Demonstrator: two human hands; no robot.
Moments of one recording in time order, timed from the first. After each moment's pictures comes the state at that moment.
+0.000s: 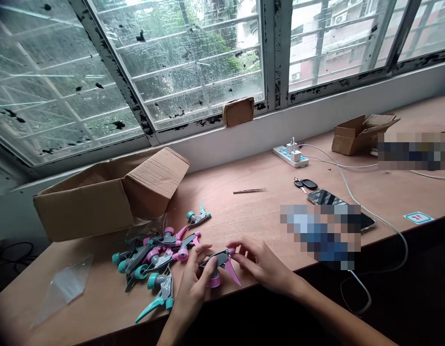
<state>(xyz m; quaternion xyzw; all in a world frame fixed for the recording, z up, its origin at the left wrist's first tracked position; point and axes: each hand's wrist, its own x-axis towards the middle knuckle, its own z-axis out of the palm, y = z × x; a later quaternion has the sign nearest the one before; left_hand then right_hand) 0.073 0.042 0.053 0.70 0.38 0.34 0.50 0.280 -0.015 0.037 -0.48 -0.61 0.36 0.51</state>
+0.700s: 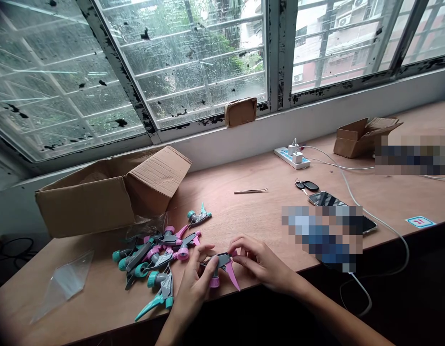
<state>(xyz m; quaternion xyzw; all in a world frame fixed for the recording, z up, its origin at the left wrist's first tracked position) 0.074 0.044 0.053 0.71 0.37 0.32 0.51 0.283 -0.013 0.040 -0.45 -0.64 0.38 0.49</state>
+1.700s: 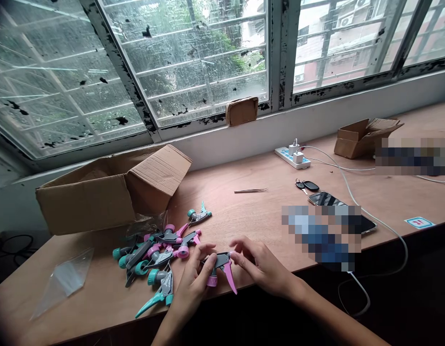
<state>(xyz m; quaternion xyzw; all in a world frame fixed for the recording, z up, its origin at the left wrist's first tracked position) 0.071 0.045 0.054 0.72 0.36 0.31 0.51 0.277 -0.019 0.040 -0.50 -0.65 0.31 0.48</state>
